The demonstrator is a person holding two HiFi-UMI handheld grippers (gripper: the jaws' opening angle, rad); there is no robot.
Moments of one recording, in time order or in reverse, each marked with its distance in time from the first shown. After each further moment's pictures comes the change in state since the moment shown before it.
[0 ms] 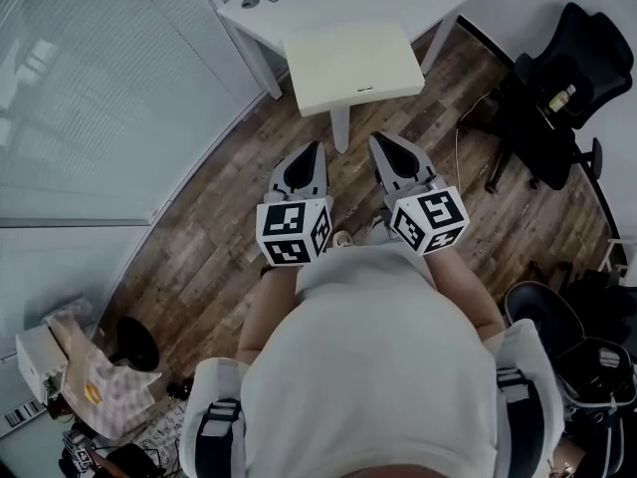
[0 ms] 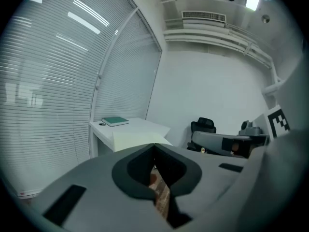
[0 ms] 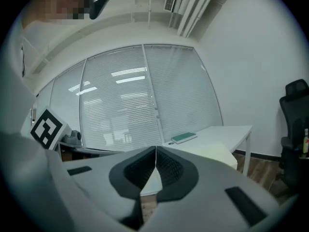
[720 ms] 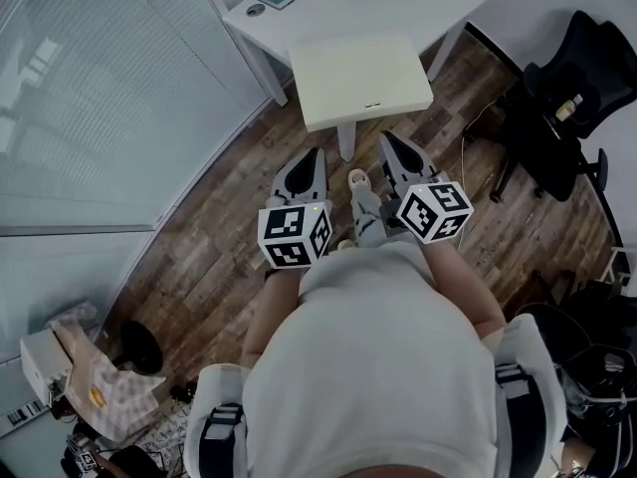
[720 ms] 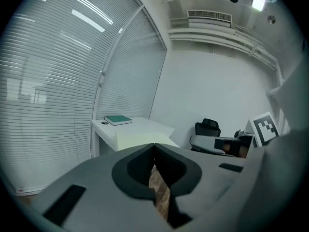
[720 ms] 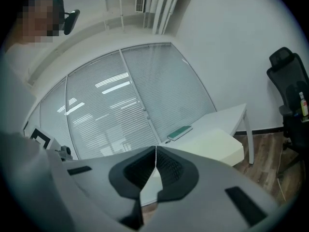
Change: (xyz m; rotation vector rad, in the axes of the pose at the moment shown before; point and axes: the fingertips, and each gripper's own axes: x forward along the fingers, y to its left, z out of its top) left arm 0.028 0.028 0.002 -0.035 0.007 0.022; right arm 0.042 -0.045 -0.014 0.242 -0.022 -0.027
